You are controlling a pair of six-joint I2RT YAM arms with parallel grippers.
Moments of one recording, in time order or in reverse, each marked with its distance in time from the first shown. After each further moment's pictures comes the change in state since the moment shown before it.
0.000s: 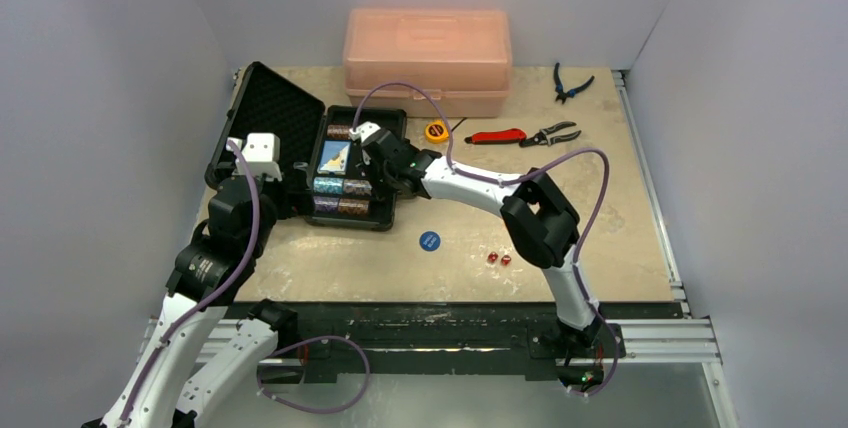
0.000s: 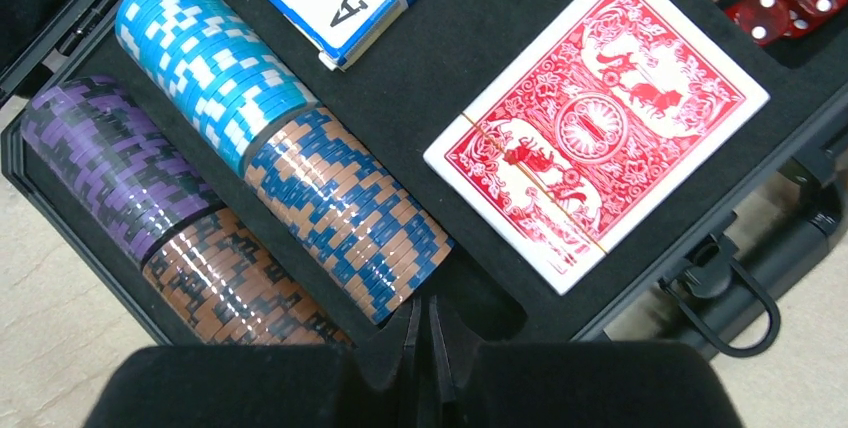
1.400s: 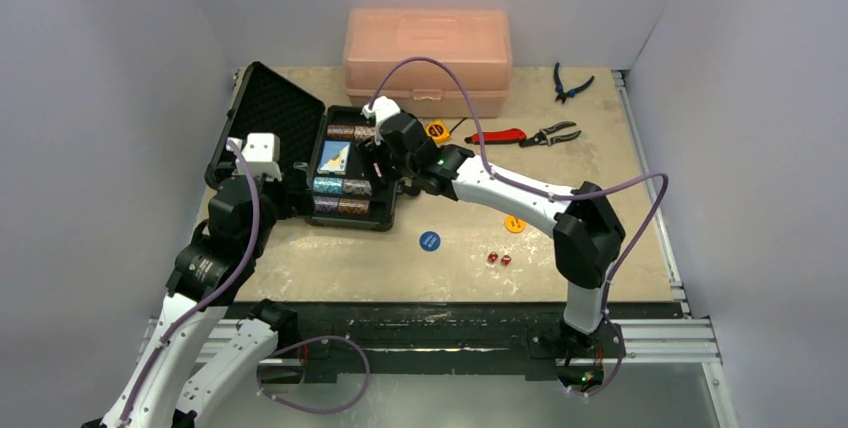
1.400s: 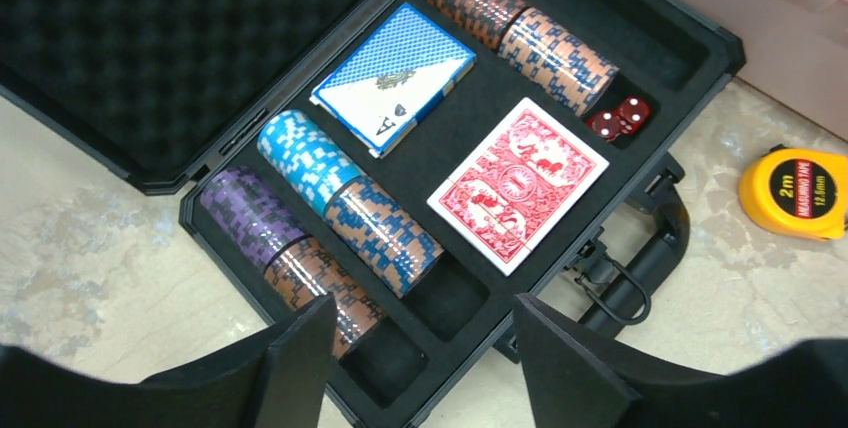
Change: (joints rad) left arm 0.000 0.000 0.000 0.000 0.000 0.000; right arm 0.005 -0.249 -0.098 0.076 0.055 0.005
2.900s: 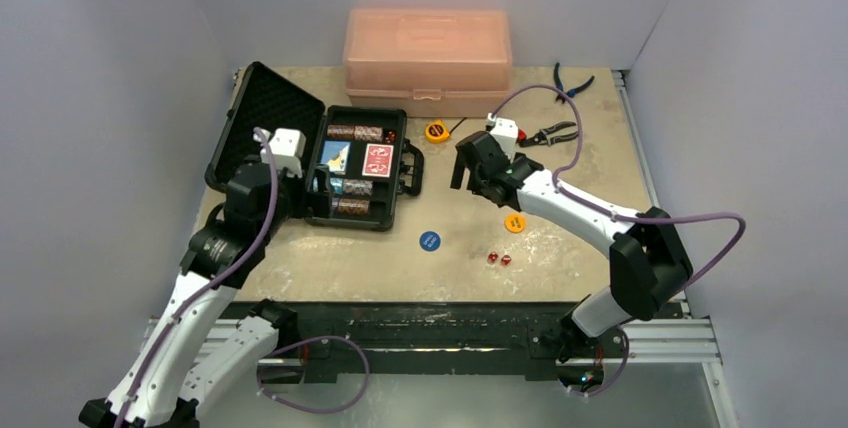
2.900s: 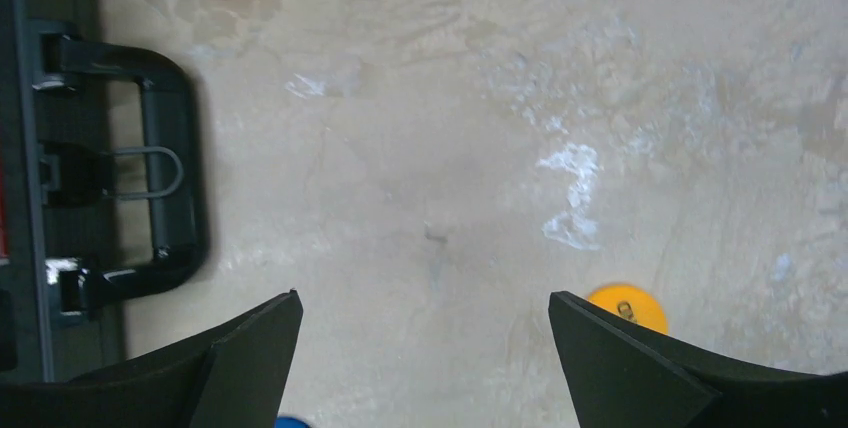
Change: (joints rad) left arm 0.000 0.069 0.000 0.000 0.154 -0.003; right arm -0.227 -0.314 -0.432 -0.225 0.381 0.496
